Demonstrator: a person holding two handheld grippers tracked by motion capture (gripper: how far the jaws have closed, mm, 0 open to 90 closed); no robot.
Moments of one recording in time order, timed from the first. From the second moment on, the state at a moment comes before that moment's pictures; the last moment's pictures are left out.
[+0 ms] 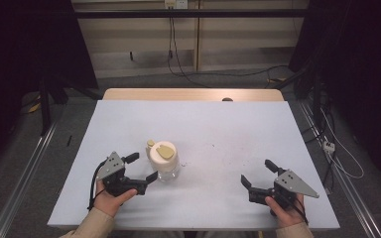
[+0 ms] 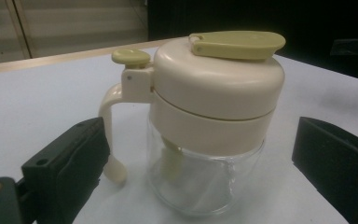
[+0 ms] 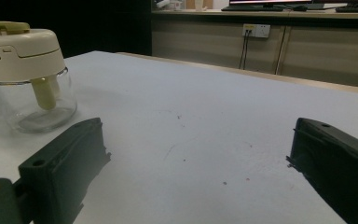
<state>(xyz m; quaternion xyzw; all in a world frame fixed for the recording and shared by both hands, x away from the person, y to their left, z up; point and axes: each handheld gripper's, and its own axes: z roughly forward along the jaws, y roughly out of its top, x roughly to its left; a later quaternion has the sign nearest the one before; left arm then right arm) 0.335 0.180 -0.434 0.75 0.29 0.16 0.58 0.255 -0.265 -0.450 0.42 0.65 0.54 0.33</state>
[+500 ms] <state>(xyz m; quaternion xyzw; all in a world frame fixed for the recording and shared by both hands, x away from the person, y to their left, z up) 0.337 0.163 -0.437 0.75 0.30 0.16 0.57 0.256 -0.265 -0.450 0.42 0.65 0.54 0.33</state>
